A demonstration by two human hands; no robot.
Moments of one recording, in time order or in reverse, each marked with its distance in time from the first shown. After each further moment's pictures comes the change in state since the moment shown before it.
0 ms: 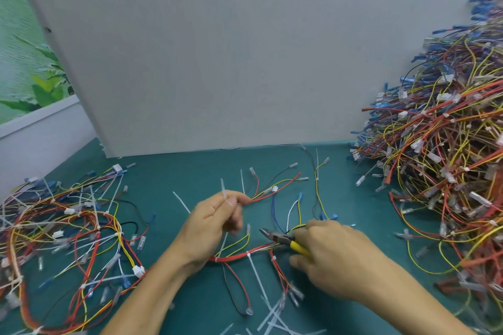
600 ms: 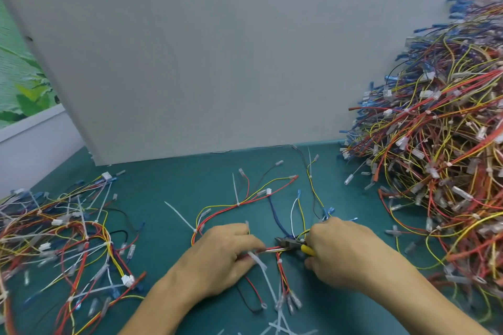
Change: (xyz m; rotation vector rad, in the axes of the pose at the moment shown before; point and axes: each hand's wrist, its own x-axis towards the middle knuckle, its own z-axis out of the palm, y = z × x) left_hand -0.012 0.001 0.015 1.034 -0.362 0.577; right_hand -0.001 0.014 -0.009 -0.120 -0.156 0.157
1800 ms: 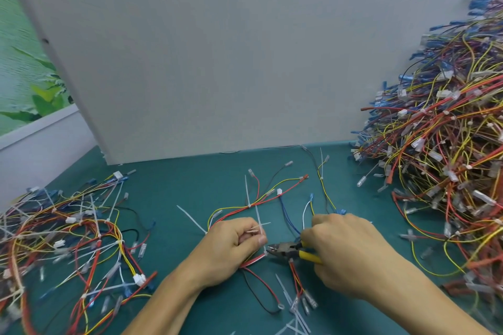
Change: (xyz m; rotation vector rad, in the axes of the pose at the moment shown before) left_hand 0.001 -0.010 0.001 -0.463 -0.015 -0.427; right_hand 0.006 -0.004 0.004 -0.199 0.224 -0.189
